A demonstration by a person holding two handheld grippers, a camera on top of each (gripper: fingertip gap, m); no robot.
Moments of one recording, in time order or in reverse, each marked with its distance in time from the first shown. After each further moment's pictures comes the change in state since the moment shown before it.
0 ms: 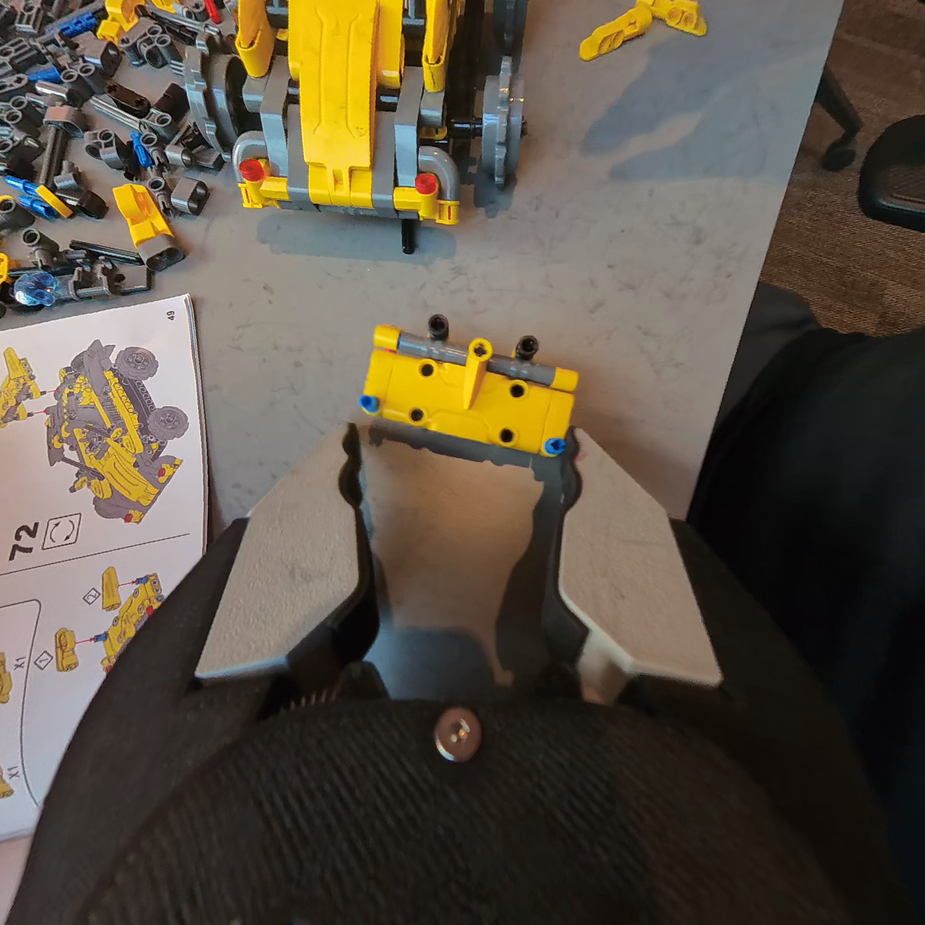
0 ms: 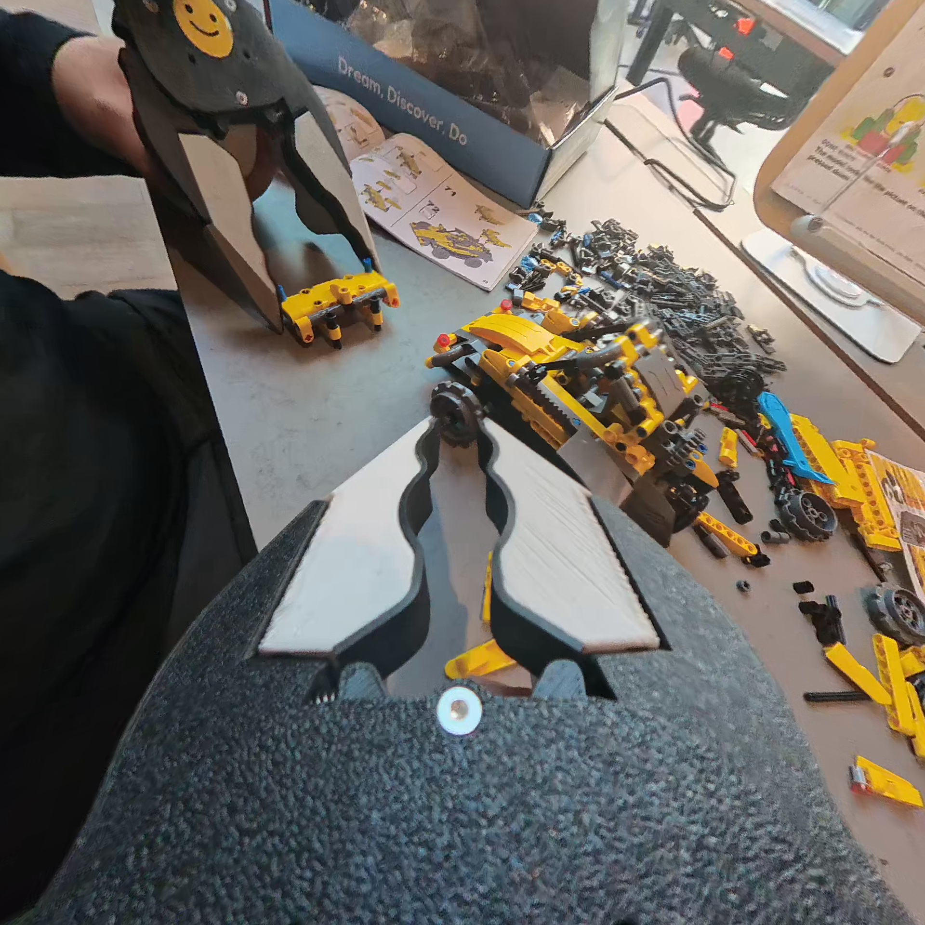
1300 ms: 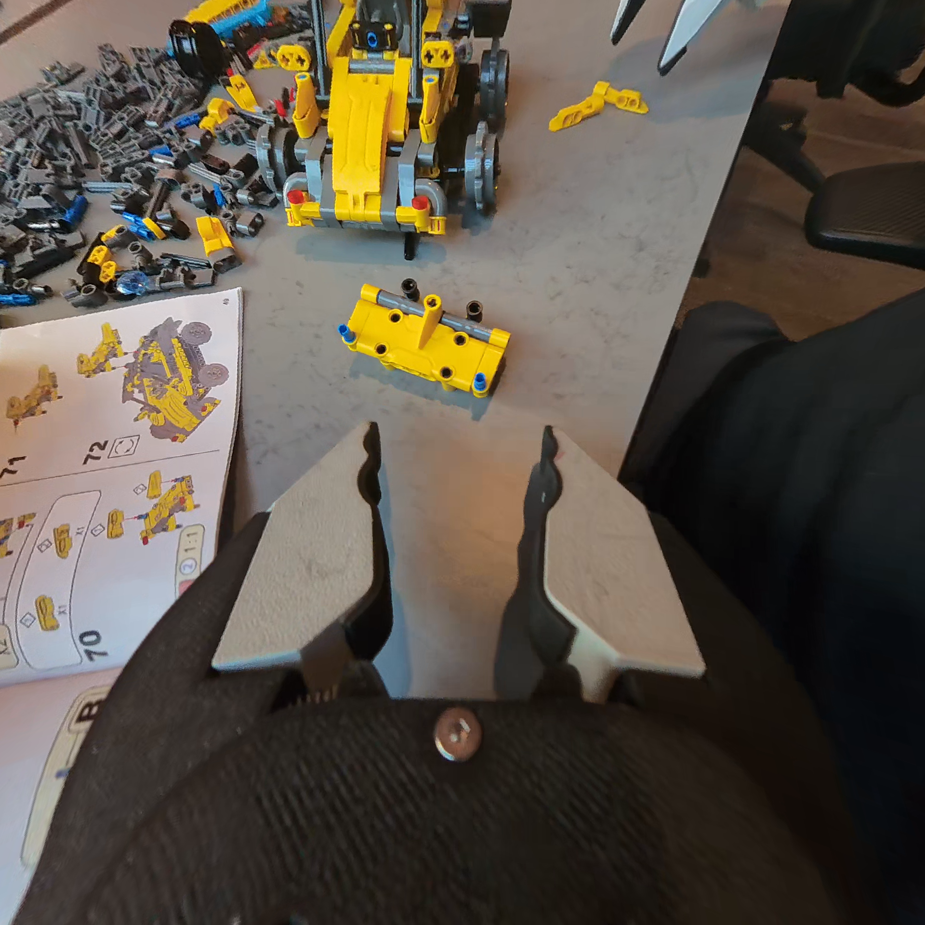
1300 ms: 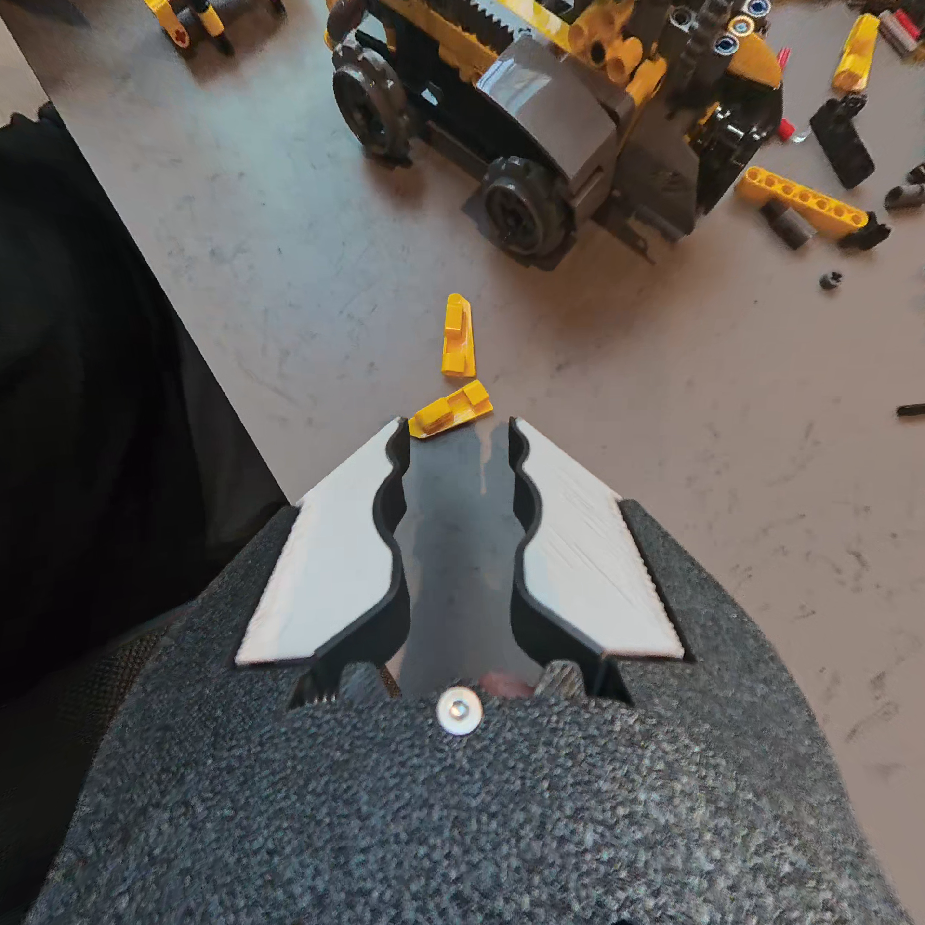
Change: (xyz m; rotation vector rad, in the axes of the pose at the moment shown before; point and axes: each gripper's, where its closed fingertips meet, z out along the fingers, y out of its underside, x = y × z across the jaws) left arm 0.011 0.008 -0.041 0.154 -0.061 0.012; right arm 0.019 0.107 -0.045 -0.412 -0.103 0.268
